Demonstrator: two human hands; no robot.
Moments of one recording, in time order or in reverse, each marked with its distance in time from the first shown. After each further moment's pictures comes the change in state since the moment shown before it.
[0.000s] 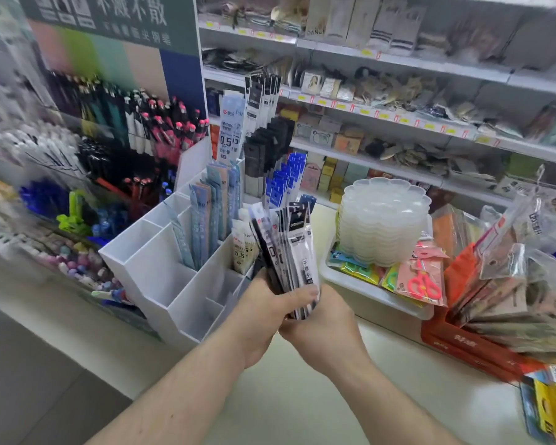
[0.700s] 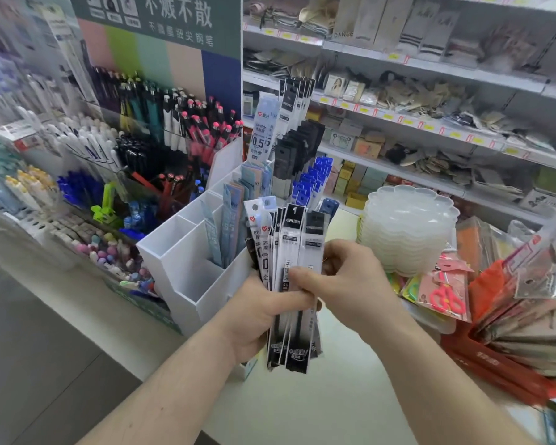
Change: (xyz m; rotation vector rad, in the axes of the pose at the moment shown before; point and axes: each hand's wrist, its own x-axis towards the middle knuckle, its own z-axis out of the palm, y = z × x) left_hand -0.019 0.022 -0.030 -0.104 -0.154 0.108; right_hand 0.009 -0.066 -0.029 0.070 -0.074 -0.245
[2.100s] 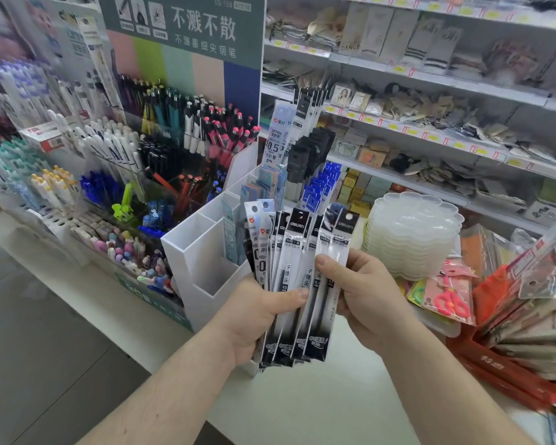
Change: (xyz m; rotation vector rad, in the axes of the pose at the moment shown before) left_hand -0.028 0.014 -0.004 0.062 0.189 -0.054; right_hand -0.006 0.014 0.010 0.689 -0.121 0.108
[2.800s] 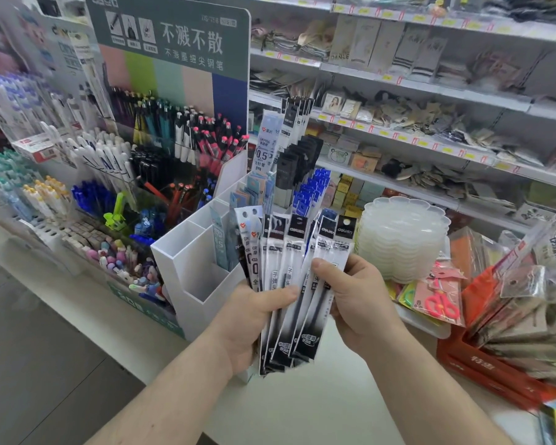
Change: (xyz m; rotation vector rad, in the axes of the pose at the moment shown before) left_hand -0.002 0.000 0.011 -0.101 -0.012 -0.035; right_hand -0.003 0.001 -0.002 0.113 0.080 -0.063
